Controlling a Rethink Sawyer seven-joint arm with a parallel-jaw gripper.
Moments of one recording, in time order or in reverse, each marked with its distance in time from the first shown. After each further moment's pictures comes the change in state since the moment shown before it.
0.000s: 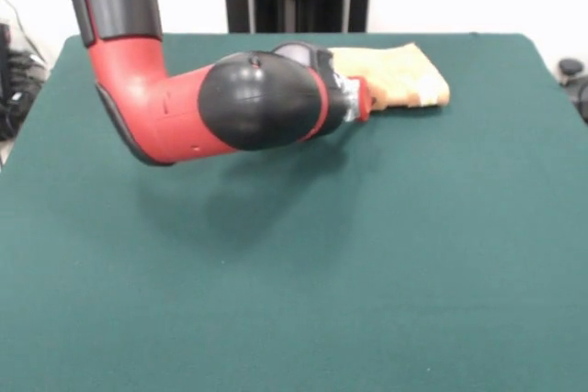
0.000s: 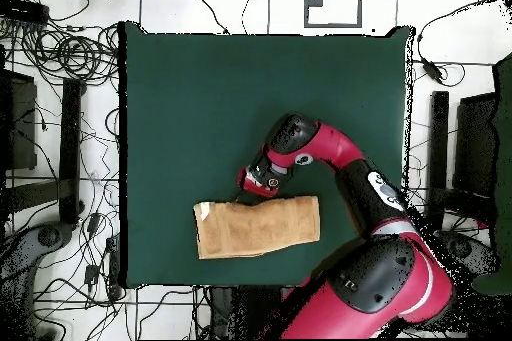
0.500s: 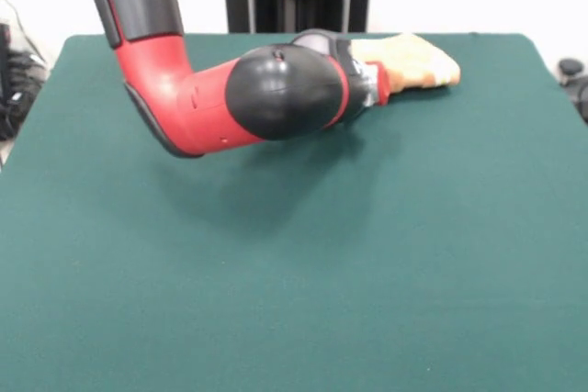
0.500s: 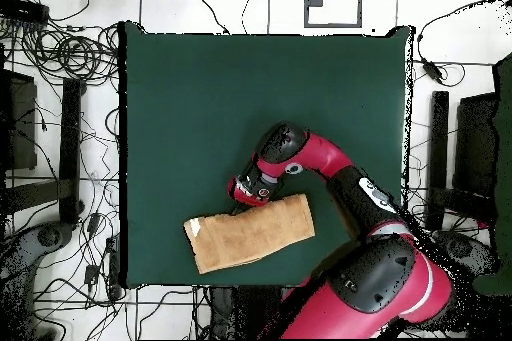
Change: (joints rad) arm 0.000 0.000 0.000 0.085 0.026 -0.042 0.000
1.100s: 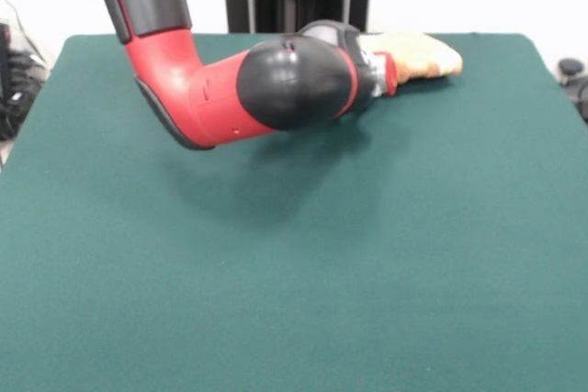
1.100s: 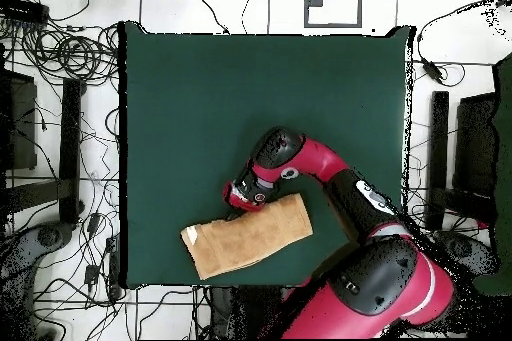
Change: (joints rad) arm 0.000 -0.020 0.000 0.058 0.015 -0.037 0.000
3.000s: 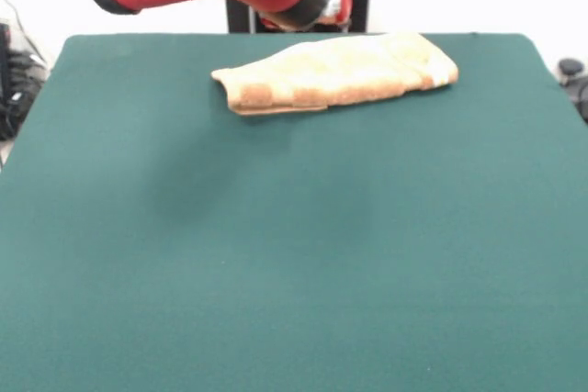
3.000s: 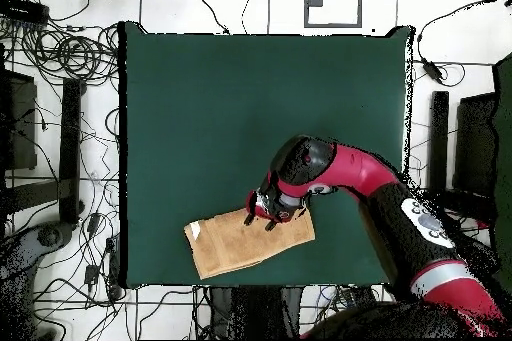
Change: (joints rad) arm -0.002 -0.360 -0.117 0.236 0.013 -0.132 0.000
